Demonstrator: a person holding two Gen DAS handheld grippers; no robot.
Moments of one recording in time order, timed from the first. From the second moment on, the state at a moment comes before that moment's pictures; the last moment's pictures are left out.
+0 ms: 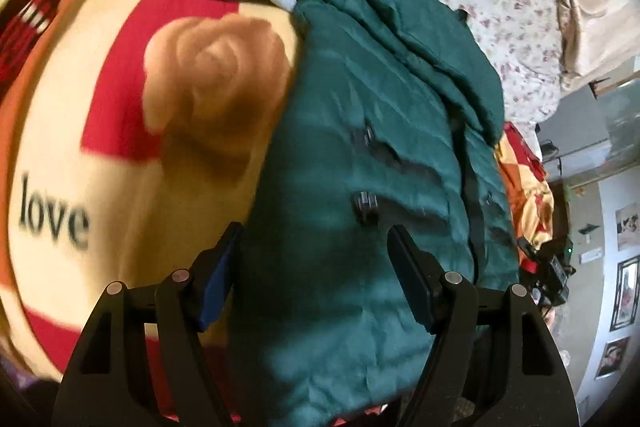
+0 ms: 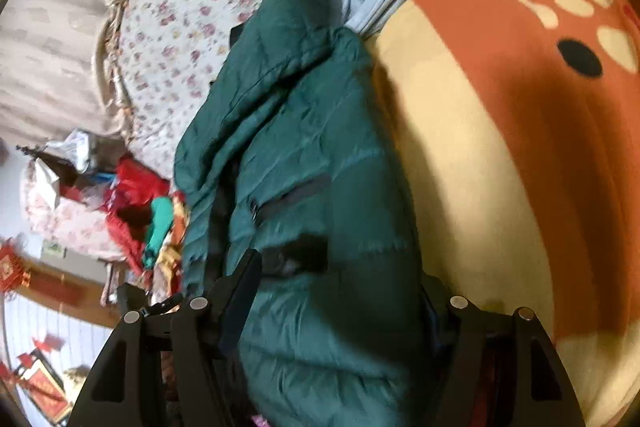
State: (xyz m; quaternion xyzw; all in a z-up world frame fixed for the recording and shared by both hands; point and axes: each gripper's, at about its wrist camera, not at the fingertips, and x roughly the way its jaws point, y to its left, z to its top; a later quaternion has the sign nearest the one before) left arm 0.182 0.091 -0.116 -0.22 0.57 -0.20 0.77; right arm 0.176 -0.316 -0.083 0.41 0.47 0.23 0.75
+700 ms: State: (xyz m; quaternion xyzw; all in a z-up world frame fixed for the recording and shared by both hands) left arm 0.151 0.074 -0.122 -0.24 0.56 -0.20 0.77; right arm 0.118 -0.270 -0.090 0.43 0.46 0.27 0.72
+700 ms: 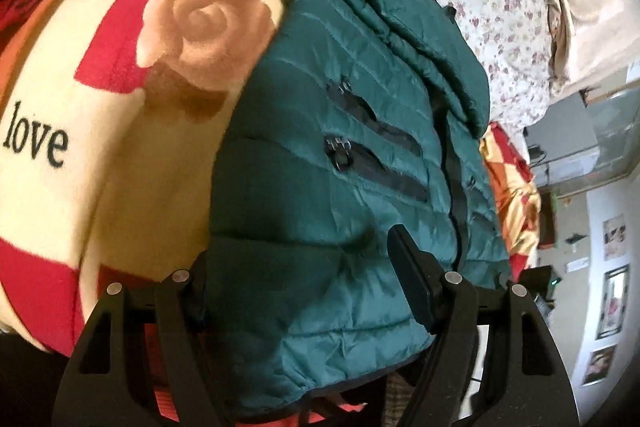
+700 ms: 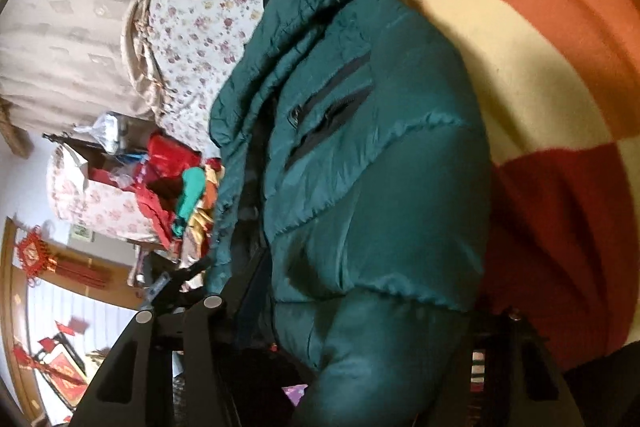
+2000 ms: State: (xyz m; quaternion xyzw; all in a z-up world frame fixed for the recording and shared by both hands) left arm 0.055 0.088 -0.012 -0.20 0.53 -0.16 0.81; right arm 0.054 -0.261 0.030 0.37 0.41 0.29 0.78
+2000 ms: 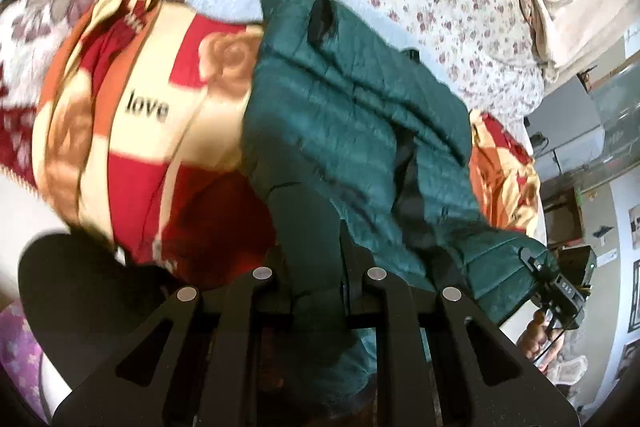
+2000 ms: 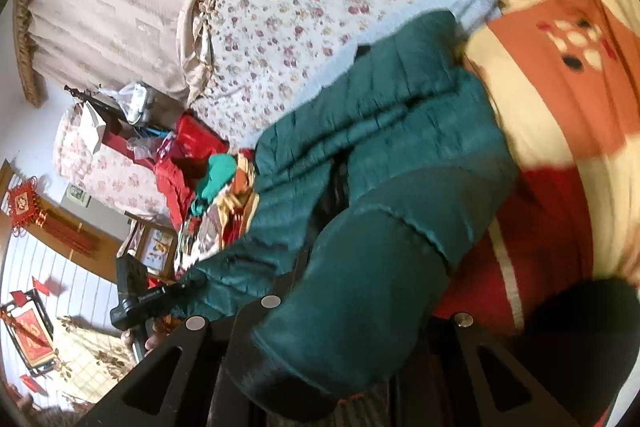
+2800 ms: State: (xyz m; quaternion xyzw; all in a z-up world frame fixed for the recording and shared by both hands) left arm 0.323 0.032 -0.011 -0.13 0.51 -0.04 0.85; right arm 0.332 -0.247 0.030 0.35 0.42 0.15 0.83
